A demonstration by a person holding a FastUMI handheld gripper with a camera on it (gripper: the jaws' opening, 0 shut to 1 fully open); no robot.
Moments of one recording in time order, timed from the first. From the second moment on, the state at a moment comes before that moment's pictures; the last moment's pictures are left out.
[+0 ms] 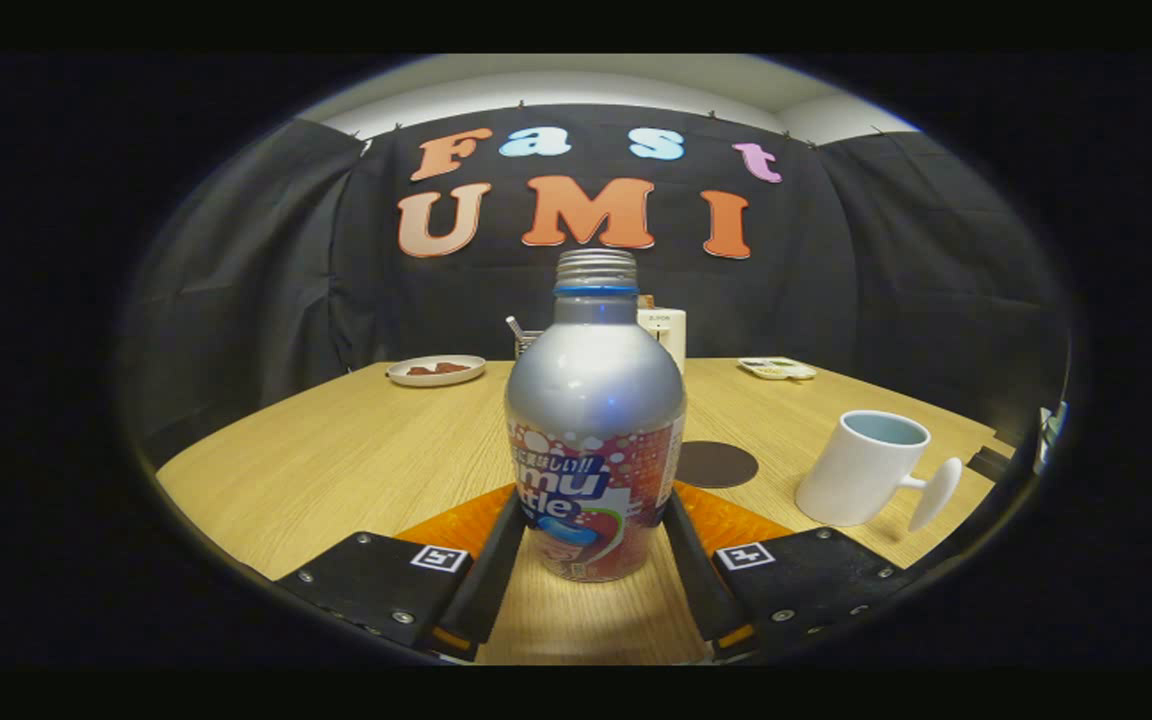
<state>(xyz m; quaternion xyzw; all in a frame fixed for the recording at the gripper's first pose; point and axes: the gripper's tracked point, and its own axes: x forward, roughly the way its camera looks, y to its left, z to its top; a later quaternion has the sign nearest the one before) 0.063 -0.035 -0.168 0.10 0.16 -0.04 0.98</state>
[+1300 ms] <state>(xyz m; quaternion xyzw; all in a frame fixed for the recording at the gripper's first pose) 0.081 -0.082 -0.138 0.49 0.15 -0.09 0.85</state>
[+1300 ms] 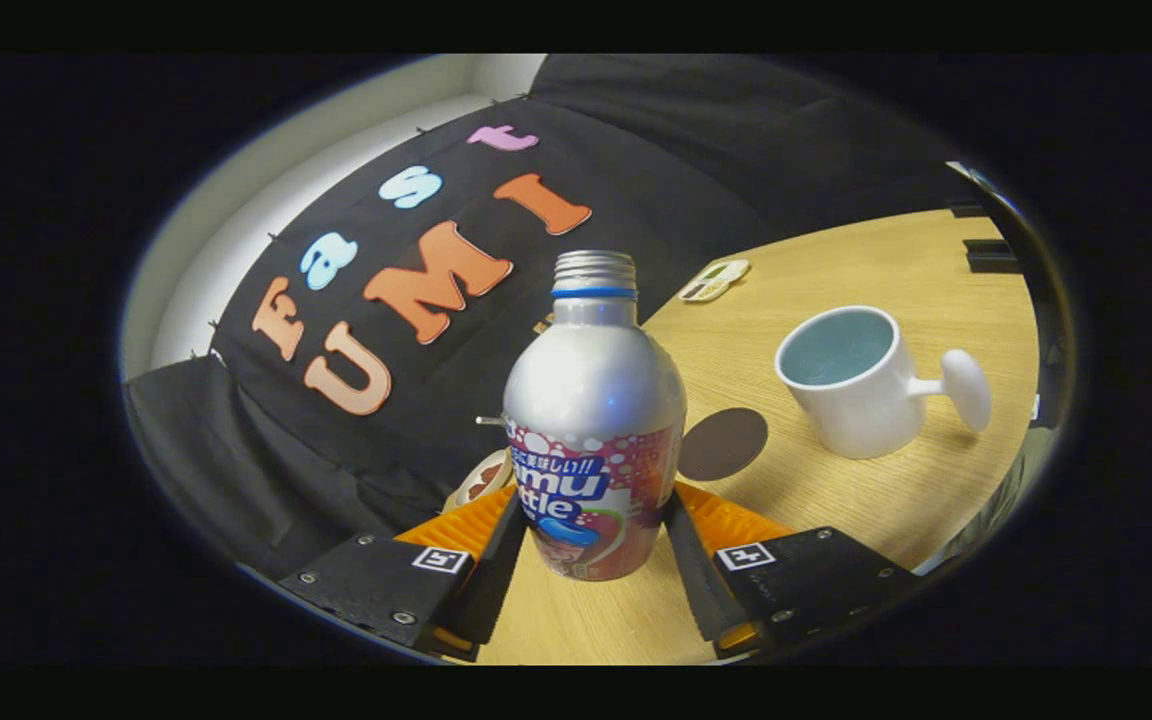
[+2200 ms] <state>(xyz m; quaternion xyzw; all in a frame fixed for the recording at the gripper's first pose) 0.098 -0.090 -0.127 0.68 0.14 -0.13 0.70</state>
